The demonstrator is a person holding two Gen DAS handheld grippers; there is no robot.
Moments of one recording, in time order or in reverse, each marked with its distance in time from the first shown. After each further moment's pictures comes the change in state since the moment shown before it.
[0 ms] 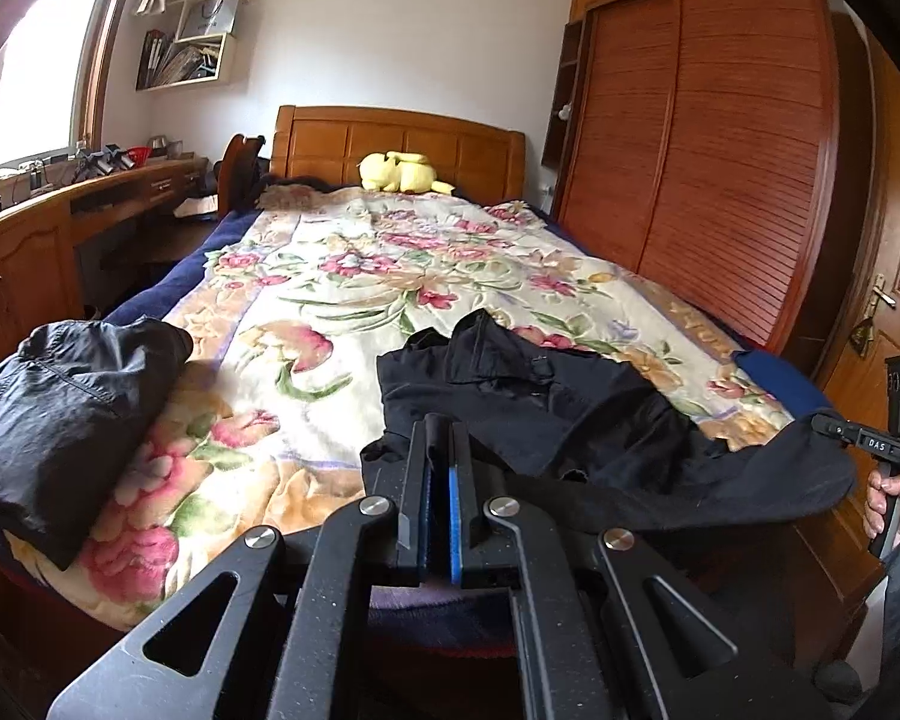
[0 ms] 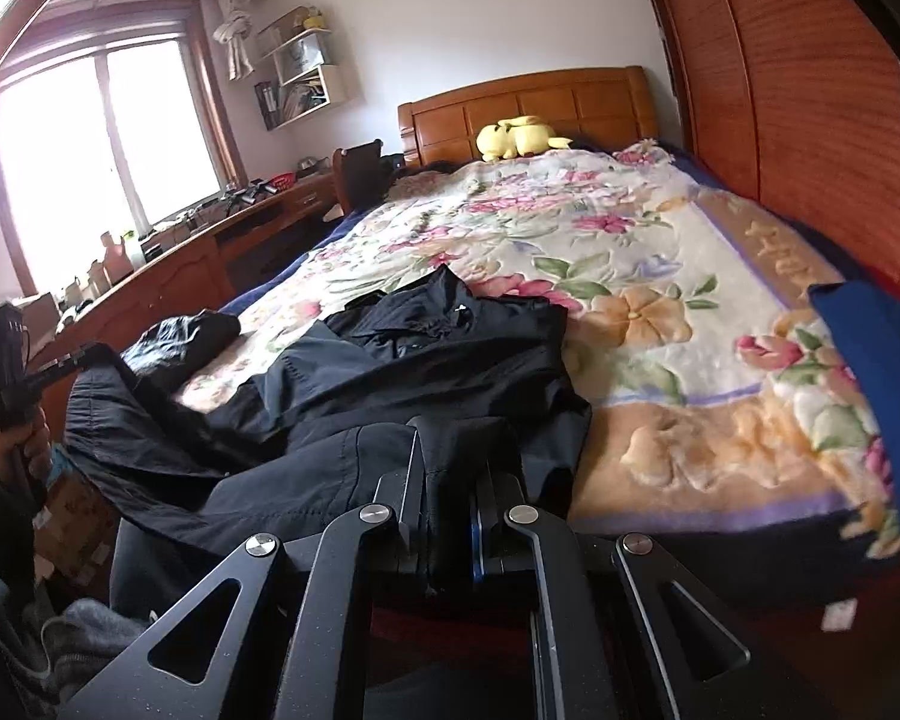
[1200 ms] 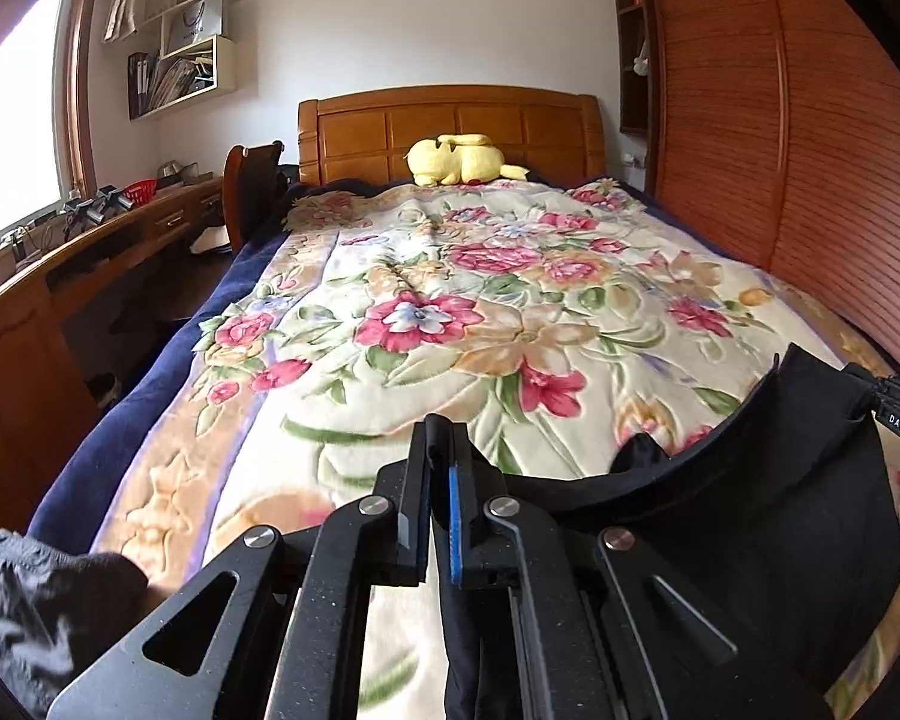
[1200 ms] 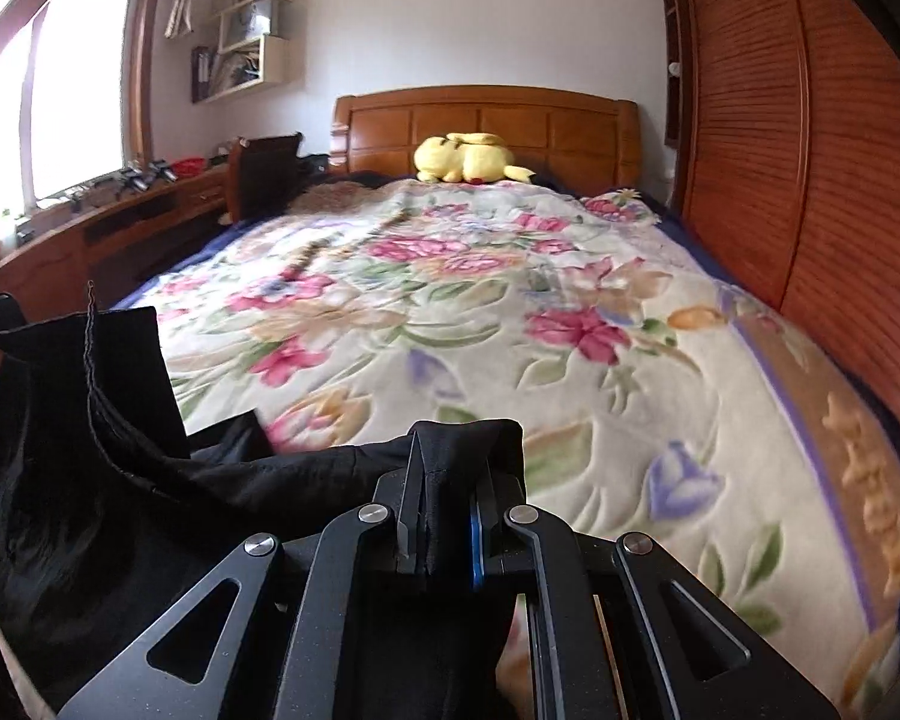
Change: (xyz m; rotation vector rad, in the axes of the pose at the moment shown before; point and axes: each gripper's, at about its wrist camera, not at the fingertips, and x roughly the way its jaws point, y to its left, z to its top) left arm 0.307 0.030 0.174 0.095 0.053 0.220; right arm 0.376 -0.039 0.196 -0.162 -0.028 -0.234
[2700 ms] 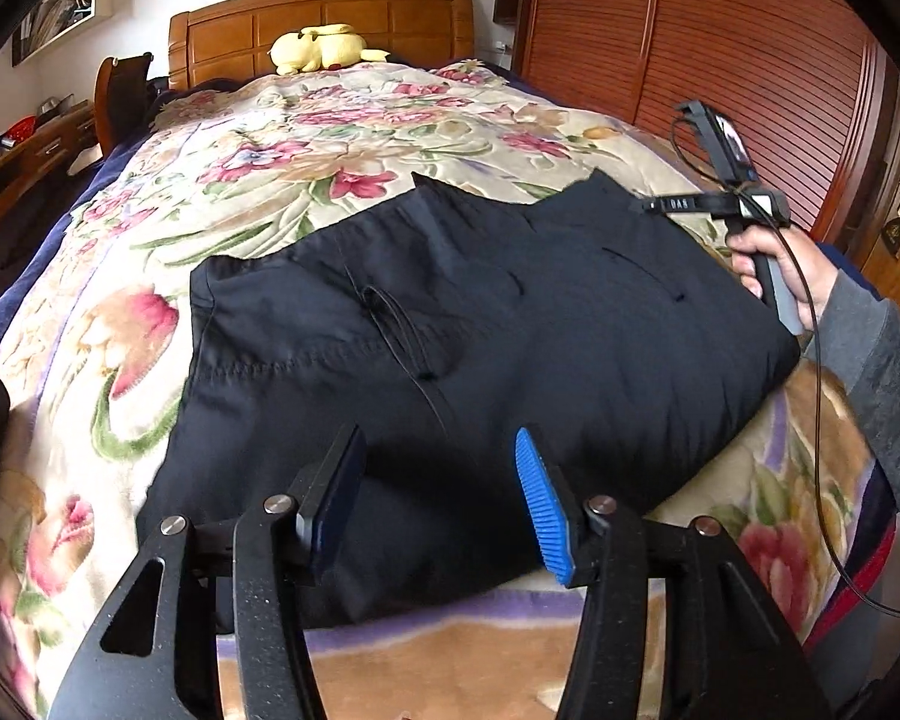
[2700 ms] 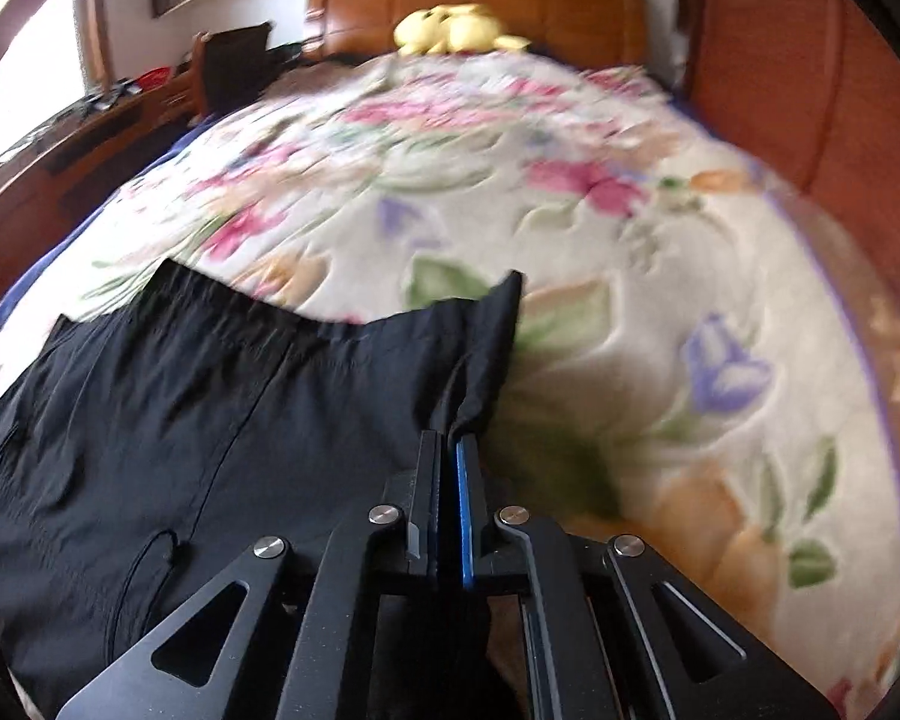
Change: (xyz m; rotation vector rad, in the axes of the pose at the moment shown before) left arm -0.060 -0.094 -0.143 0.092 0.250 -0.294; right arm 0.075 -0.020 -0.011 0.034 0.282 -0.020
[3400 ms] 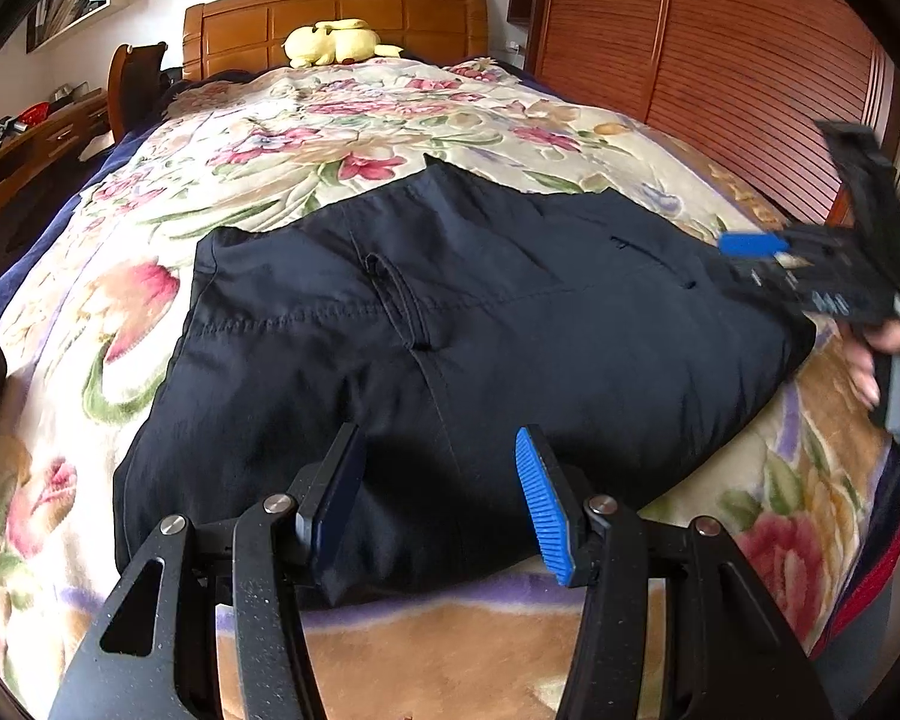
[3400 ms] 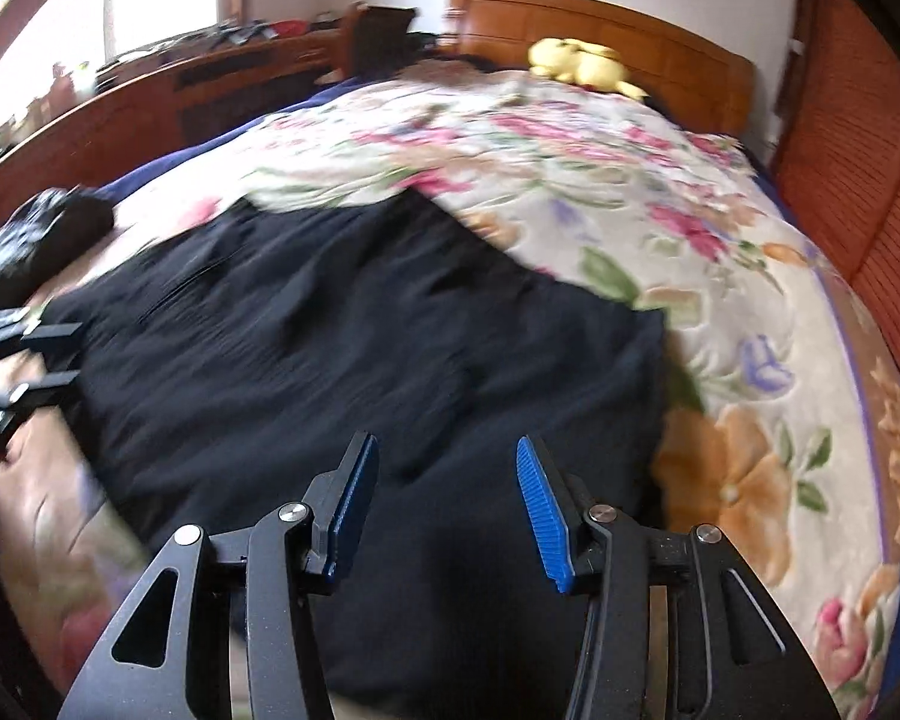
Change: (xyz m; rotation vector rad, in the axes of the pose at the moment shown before) left arm 0.004 0.000 -0.024 -0.032 -0.004 0.019; right arm -0.121 0.098 -0.100 -0.269 -0.020 0.149
